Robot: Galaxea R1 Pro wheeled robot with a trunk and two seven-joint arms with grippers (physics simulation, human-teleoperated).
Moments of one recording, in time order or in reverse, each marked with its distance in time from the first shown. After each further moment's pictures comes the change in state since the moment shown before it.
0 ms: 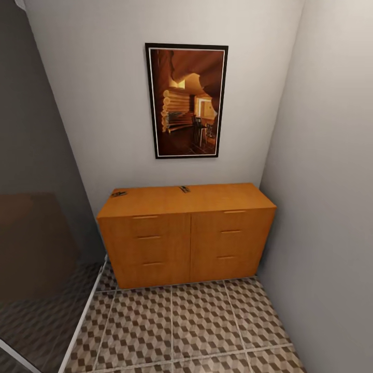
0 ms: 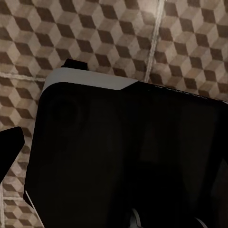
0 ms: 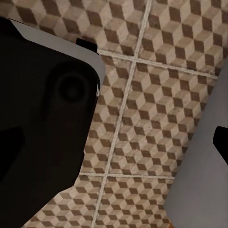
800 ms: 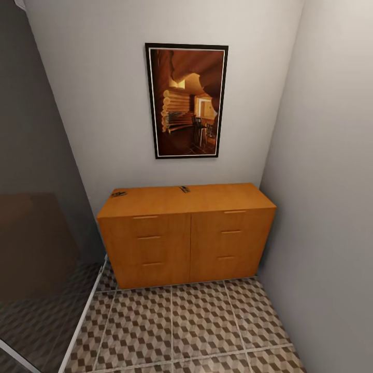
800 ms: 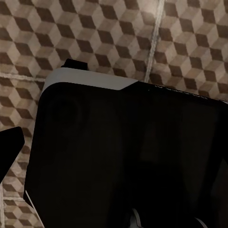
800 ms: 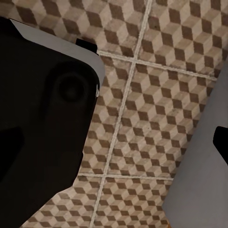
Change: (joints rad) left arm 0.000 0.000 0.000 0.000 0.000 0.000 0.000; right arm 0.000 -0.001 0.003 0.000 0.007 -0.001 0.001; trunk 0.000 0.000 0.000
